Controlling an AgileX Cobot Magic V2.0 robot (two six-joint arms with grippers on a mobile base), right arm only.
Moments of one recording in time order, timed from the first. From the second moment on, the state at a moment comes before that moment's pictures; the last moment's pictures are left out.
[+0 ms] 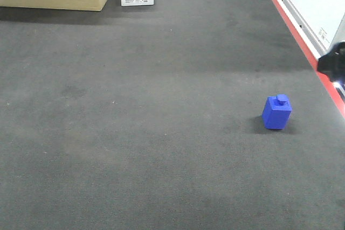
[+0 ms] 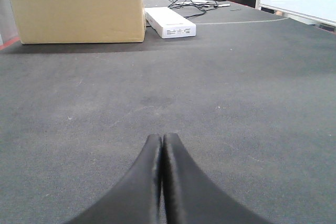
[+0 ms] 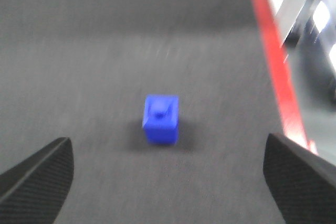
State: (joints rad) arm -0.02 1.15 -1.12 0.01 0.78 0.01
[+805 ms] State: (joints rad) arm -0.02 1.91 -1.74 0.08 1.24 -0.01
